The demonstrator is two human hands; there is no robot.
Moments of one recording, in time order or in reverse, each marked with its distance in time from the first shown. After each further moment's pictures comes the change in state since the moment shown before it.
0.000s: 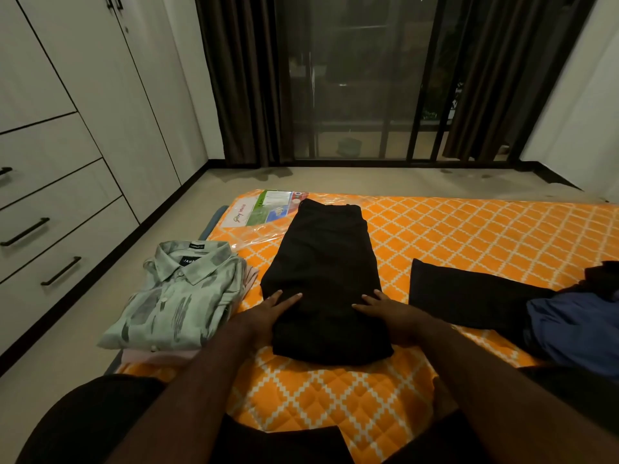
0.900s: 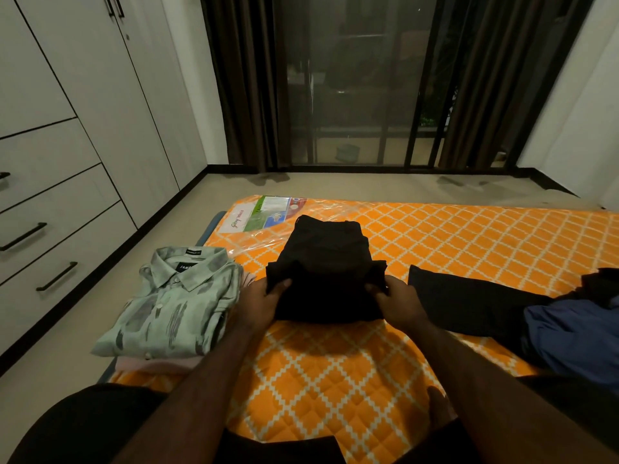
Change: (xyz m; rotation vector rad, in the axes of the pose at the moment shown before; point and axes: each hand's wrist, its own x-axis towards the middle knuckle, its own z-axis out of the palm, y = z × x) left_hand -0.002 0.032 -0.021 -0.777 0.724 -0.157; right_hand -0.004 -0.007 -0.013 0.861 0.708 0.279
